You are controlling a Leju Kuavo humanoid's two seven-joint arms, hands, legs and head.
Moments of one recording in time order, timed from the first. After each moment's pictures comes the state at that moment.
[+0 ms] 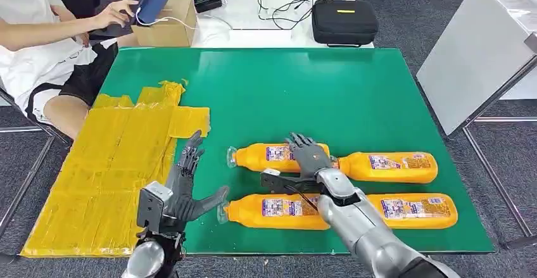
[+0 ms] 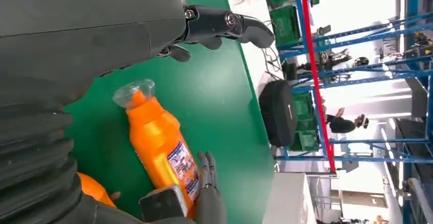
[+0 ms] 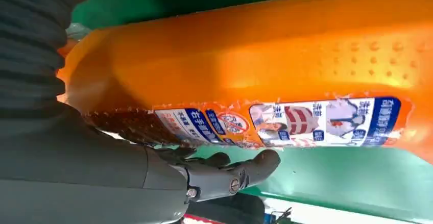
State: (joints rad) left arm 0.01 -0.12 -0.35 -1.52 -0.14 0.15 -0.40; right arm -0.58 0.06 0.58 -0.63 1.06 -0.17 0.08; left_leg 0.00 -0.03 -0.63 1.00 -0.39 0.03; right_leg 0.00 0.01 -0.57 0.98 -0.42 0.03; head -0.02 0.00
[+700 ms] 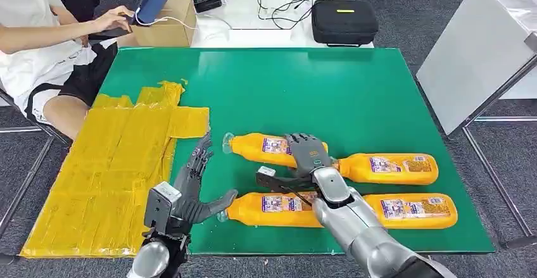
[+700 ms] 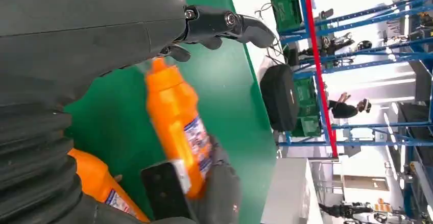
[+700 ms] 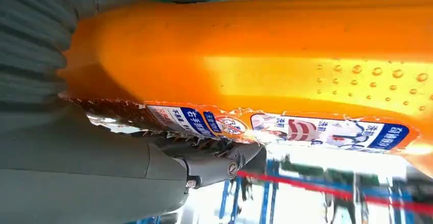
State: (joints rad) left arm 0.01 -0.13 -0.37 -1.51 -0.15 0.13 -0.39; right arm -0.57 0.08 0.59 -0.65 1.15 -0.37 0.10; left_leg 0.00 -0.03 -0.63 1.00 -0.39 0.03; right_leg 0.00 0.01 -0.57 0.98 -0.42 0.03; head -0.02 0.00
